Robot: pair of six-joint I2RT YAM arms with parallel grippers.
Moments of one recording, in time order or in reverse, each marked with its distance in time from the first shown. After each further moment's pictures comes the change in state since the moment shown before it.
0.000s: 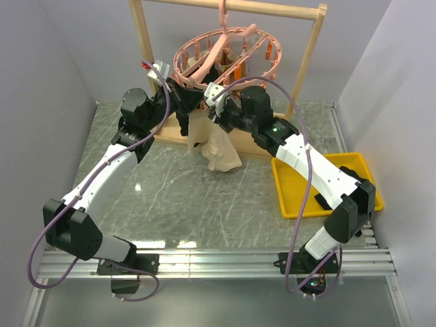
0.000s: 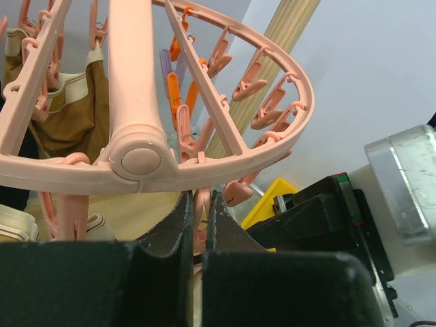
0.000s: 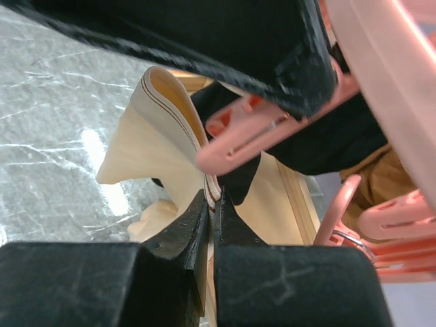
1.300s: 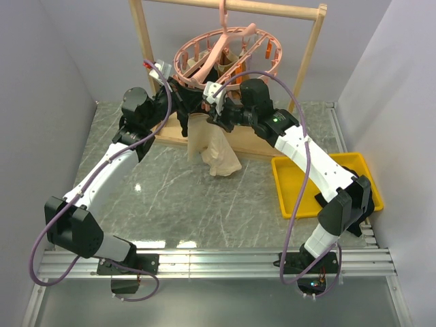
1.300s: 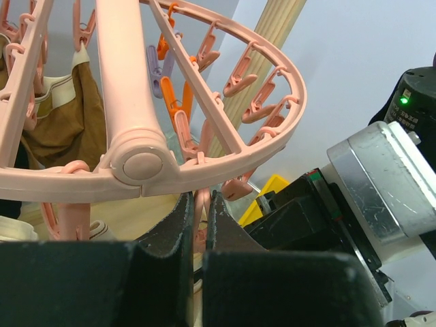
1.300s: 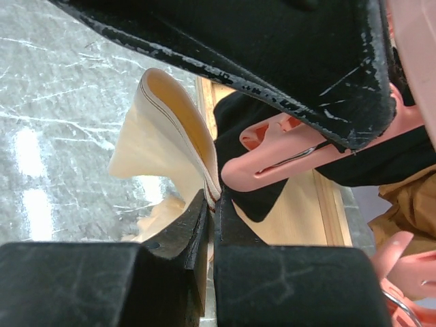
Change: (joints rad) left arm 0.003 0.019 0.008 0.024 0.043 0.008; right arm -0.041 0.073 0.134 -0.175 -0.184 -0.035
